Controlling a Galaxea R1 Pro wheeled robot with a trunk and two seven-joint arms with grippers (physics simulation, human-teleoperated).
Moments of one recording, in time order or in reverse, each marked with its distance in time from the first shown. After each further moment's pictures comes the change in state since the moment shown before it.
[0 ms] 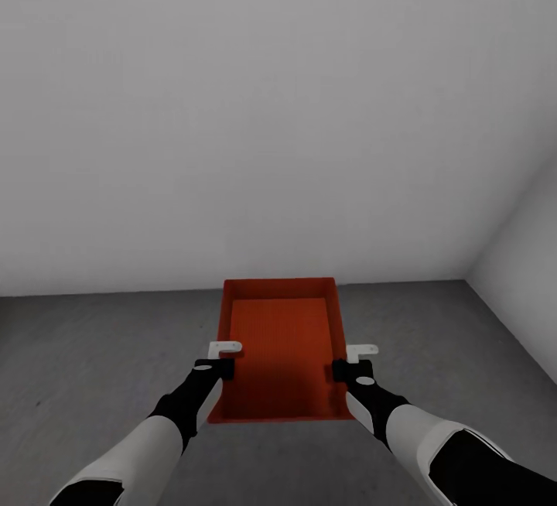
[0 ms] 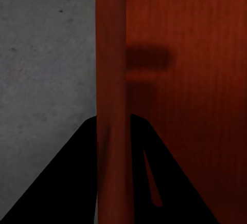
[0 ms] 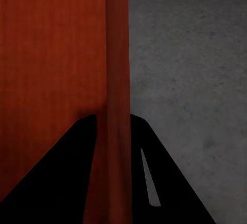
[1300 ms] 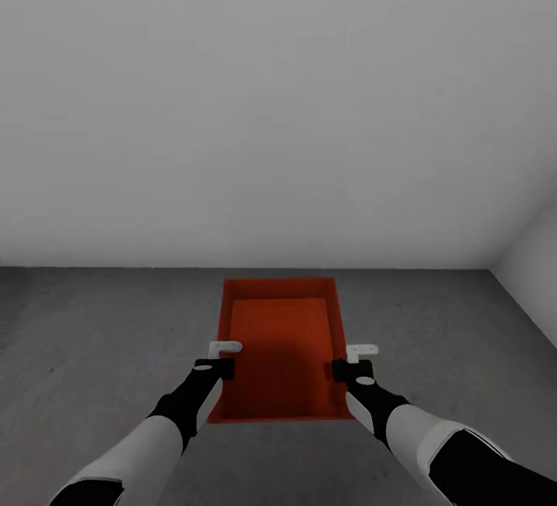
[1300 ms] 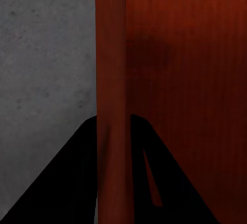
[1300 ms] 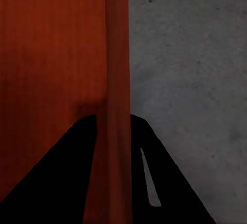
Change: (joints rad) left arm 0.000 0.000 0.000 0.000 0.000 -0.002 0.000; right arm 0.000 0.000 0.001 0.000 -0.001 -0.002 0.000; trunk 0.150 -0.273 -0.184
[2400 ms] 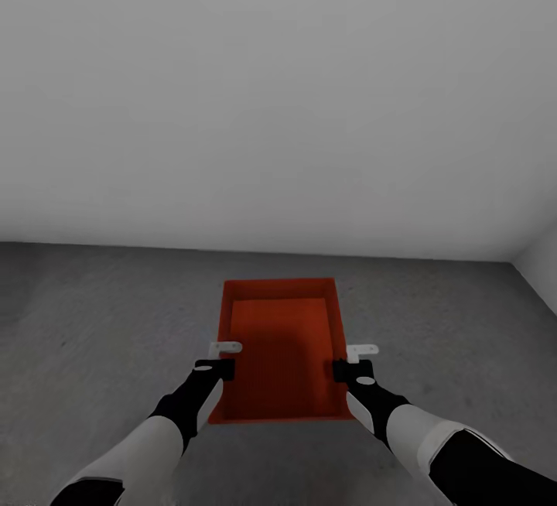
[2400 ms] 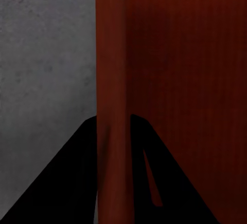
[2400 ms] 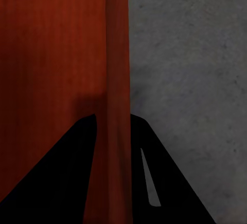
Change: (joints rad) left arm 0.000 -0.001 -0.004 0.005 0.008 -0.002 0.006; right arm 0.000 -0.002 0.002 -0.001 0.002 0.005 0.001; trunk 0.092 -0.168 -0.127
